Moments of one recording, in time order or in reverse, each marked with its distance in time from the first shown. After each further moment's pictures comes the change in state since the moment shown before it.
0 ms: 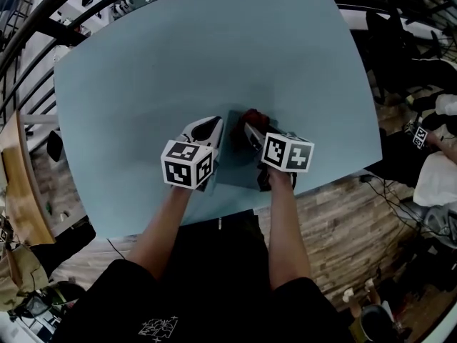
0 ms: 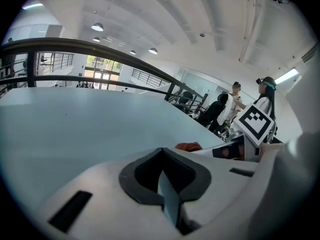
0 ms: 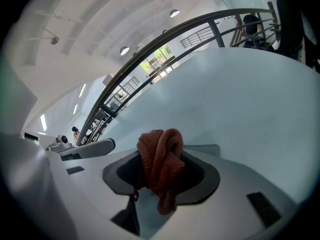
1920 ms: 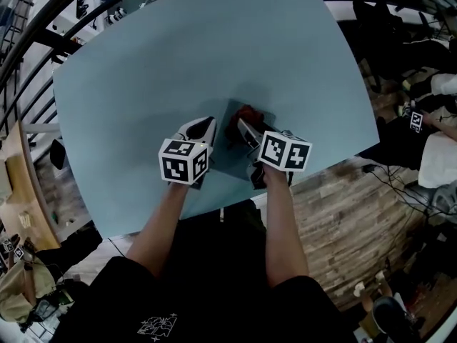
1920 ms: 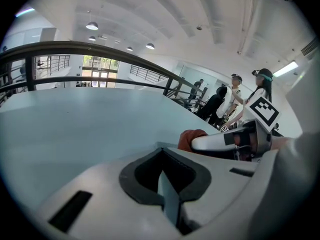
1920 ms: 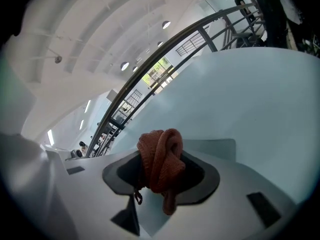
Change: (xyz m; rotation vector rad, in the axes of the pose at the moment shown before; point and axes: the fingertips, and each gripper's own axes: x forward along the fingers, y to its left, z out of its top) left arm -0.014 -0.007 -0.024 0.043 0.058 0.013; right arm -0.028 0.020 -0.008 0.096 -0.127 0.082
